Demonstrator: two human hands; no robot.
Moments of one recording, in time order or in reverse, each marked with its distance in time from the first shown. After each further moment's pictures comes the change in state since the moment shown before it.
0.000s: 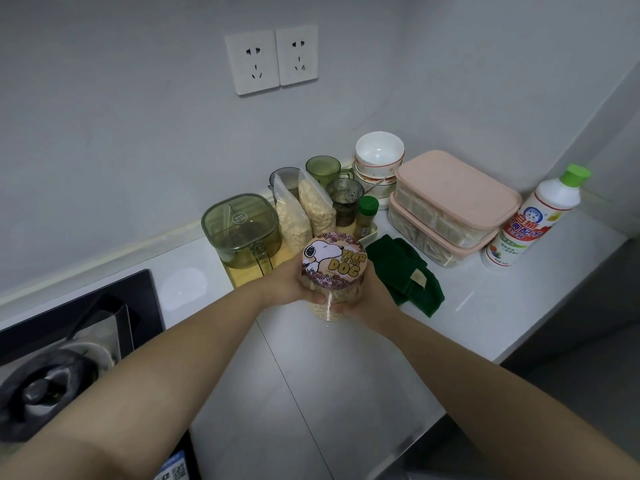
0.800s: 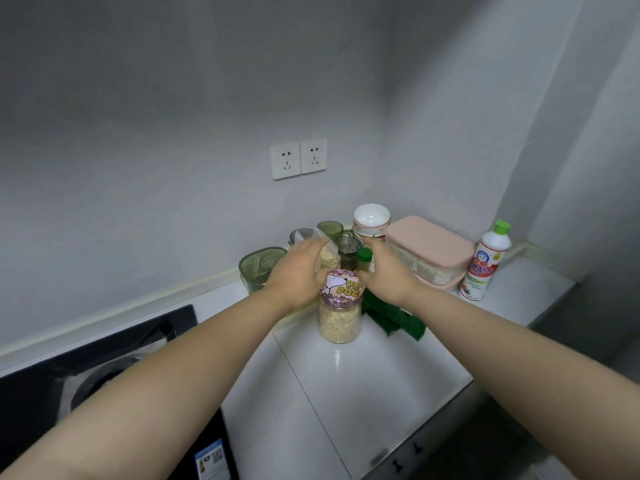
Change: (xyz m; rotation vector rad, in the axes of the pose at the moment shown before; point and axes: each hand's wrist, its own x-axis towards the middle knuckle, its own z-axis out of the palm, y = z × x) left_hand -0.131 0.111 -0.008 0.653 0.564 0.336; right_hand -0.091 -0.132 -0.058 -0.493 0.191 -0.315
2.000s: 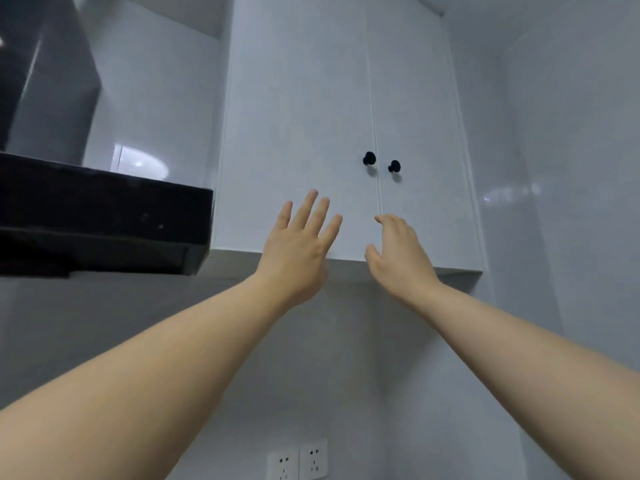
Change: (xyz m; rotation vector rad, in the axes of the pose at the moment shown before) left_hand 0.098 0.227 -0.401 1.062 0.870 0.229; right_hand 0.039 -0.263 -0.377 -0.207 0.858 -0.534
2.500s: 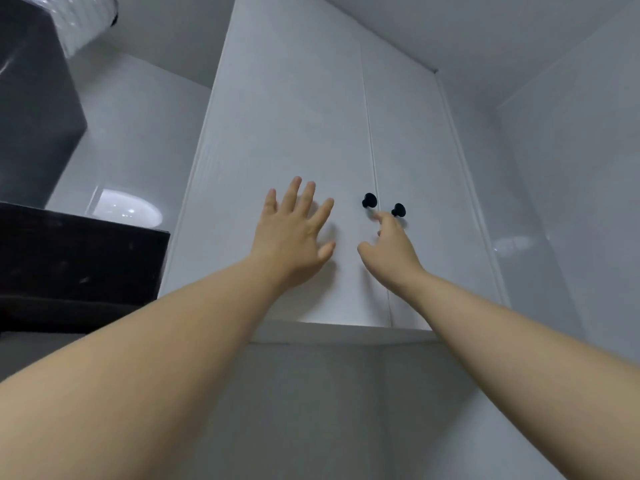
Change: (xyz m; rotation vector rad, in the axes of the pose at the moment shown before) left_hand 0.116 -0.039 0.029 0.001 0.112 -0.148; right_hand 0.129 0.029 0.025 0.412 0.102 0.060
